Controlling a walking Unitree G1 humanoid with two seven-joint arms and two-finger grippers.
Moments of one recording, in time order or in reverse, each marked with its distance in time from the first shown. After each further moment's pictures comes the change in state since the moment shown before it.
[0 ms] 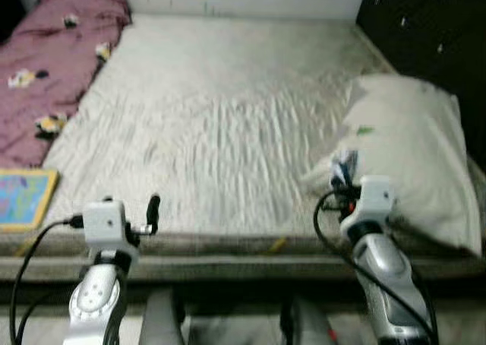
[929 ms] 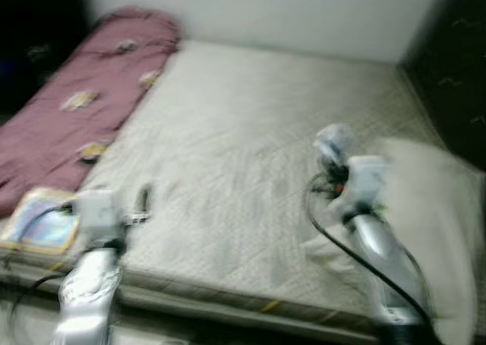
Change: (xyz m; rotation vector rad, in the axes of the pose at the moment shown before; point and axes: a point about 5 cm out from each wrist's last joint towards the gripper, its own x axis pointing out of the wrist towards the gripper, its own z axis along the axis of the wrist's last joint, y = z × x) left arm 0.020 -0.010 0.015 0.022 -0.058 -0.039; right arm 0.007 -0.005 0.005 -0.016 -0.010 -0.020
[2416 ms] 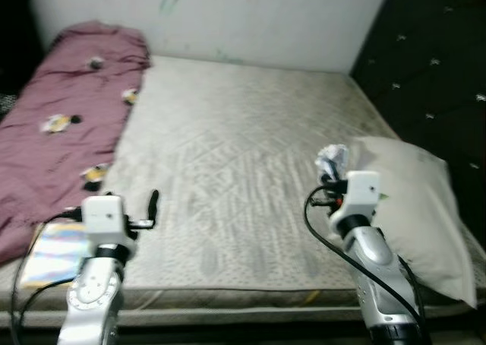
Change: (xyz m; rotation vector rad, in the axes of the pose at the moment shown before) left arm -0.010 0.012 -0.012 -0.027 0.054 0.023; right arm 0.007 0.020 -0.005 0.018 0.028 0.067
